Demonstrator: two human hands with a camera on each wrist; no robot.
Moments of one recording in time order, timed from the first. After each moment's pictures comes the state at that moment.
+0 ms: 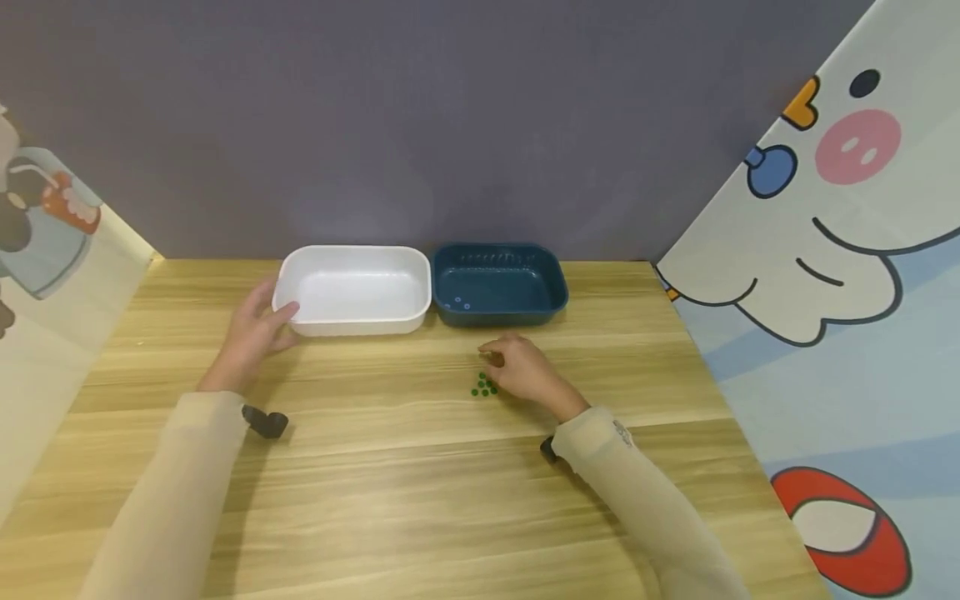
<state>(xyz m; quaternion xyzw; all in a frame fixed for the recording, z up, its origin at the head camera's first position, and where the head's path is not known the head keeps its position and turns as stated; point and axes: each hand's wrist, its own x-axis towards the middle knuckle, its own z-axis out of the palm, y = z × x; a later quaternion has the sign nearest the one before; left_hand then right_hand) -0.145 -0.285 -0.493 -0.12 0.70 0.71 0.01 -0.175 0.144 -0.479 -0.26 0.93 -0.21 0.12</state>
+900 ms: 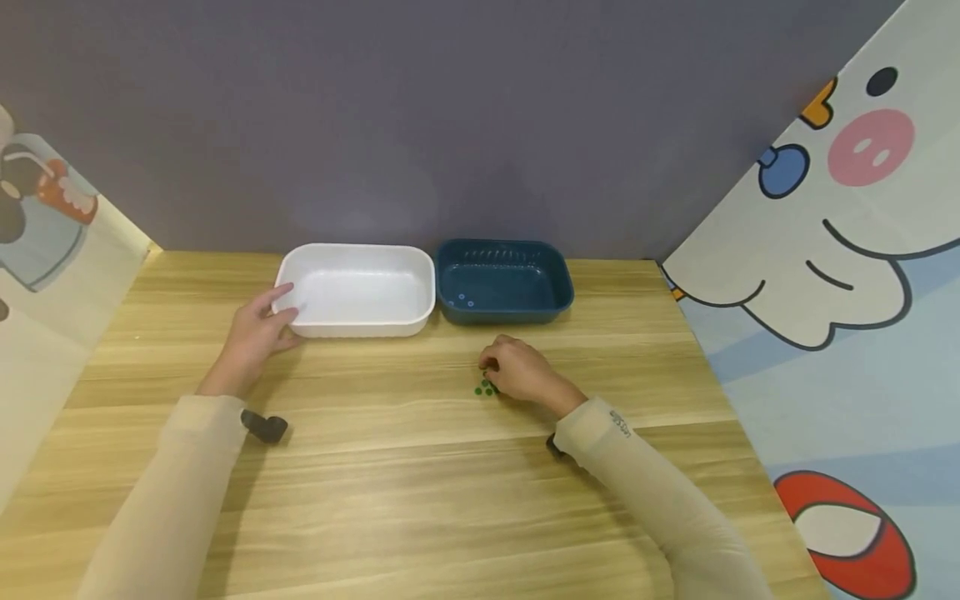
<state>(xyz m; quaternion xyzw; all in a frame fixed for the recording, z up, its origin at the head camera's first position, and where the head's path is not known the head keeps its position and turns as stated) -0.137 -0.280 -0.491 -0.13 0.72 0.68 0.03 -0.178 0.137 -0.484 -0.30 0.93 -0.14 0.14</state>
